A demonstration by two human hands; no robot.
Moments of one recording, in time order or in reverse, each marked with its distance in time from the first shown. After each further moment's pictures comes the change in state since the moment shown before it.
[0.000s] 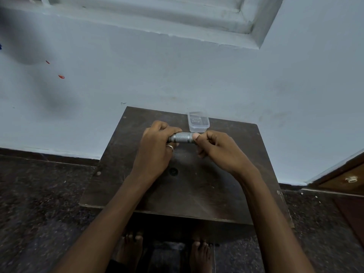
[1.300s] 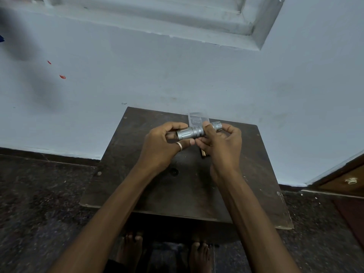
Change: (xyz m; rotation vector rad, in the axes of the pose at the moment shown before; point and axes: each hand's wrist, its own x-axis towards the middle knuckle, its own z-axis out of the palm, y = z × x) left_hand 0.005 0.018 -0.007 -0.651 -0.108 -0.314; right_hand -0.005 -0.038 0.028 0.934 0.559 0.213
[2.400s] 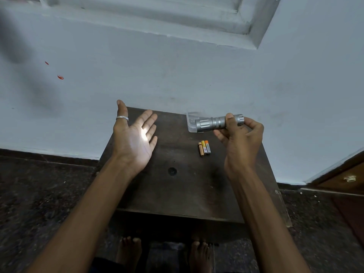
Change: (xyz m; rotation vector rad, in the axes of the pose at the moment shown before) left_hand 0.010 0.015 -0.038 -0.856 0.001 -0.476; right_hand 0.013 -0.022 -0.020 0.089 0.114 -0.147
